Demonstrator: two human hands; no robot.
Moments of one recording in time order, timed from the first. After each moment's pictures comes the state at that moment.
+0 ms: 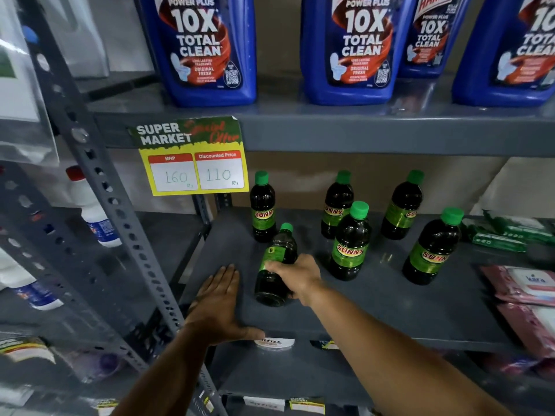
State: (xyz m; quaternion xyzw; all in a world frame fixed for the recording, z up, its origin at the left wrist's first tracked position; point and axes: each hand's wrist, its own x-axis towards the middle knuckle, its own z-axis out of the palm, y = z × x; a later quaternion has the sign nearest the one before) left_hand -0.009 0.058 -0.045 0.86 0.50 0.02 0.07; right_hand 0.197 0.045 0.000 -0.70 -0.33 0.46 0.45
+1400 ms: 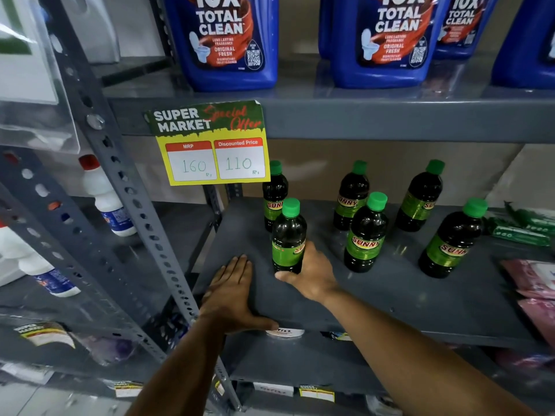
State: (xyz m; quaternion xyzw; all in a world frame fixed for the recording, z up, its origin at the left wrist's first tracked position) left_hand -0.010 0.062 -0.054 0.86 0.50 0.04 0.08; right_hand 0.203 0.039 -0.020 -0.71 -0.58 0.23 0.33
